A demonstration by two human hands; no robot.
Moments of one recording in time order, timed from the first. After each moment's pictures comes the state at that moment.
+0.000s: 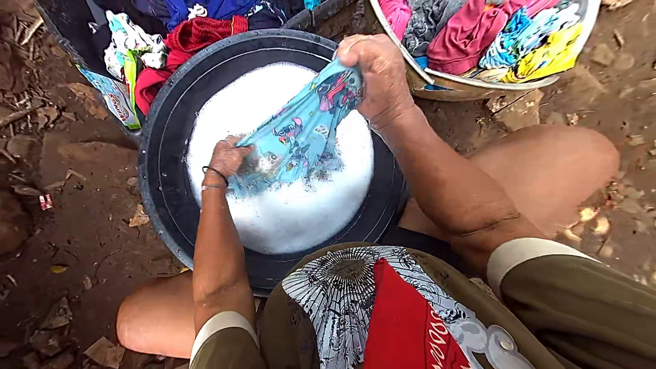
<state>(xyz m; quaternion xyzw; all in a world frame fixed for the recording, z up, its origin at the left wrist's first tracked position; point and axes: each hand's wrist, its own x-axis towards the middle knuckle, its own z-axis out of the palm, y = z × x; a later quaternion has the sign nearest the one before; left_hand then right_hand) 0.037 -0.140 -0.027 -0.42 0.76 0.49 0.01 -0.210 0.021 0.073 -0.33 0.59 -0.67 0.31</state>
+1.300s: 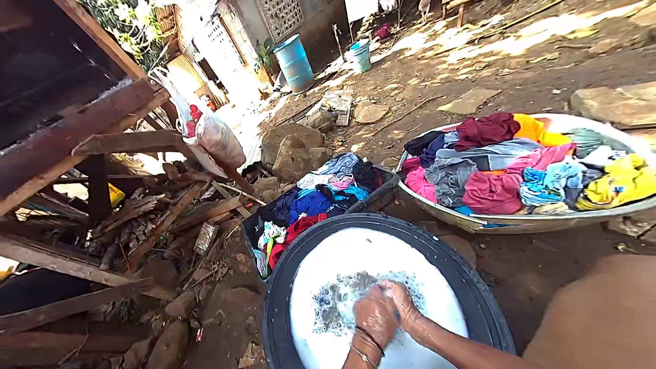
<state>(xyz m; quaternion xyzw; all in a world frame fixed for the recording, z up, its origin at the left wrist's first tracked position) -0.028 0.014 0.063 -0.36 0.89 0.26 0.09 -0.096 0.056 -0.009 -0.09 0.65 -0.65 0.38</state>
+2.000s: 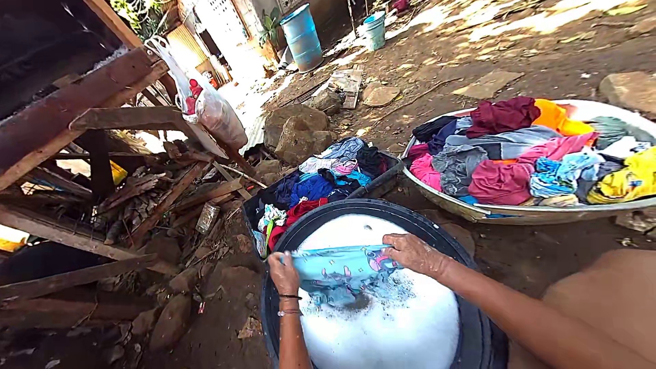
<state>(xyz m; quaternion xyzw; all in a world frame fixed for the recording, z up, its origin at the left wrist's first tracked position) 0.057 -0.125 0.070 -0.55 0.73 0.27 -0.32 -0.206 0.068 0.049 -0.56 0.72 -0.30 0.27</state>
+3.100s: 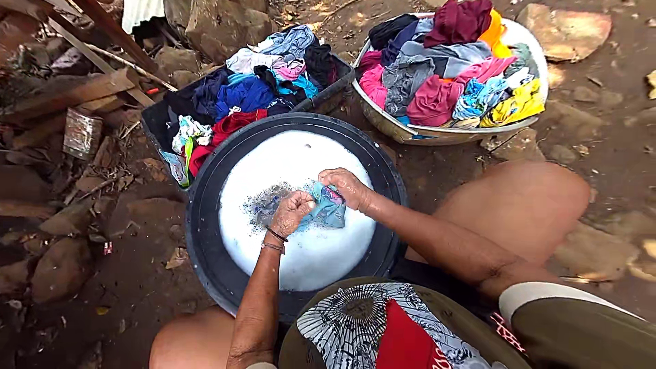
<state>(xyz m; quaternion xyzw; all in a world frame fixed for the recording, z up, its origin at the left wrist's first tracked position) 0.011 -0.043 0.001 -0.22 0.71 0.66 -0.09 -0.152 0.072 0.038 -0.32 0.61 -0.55 0.47</state>
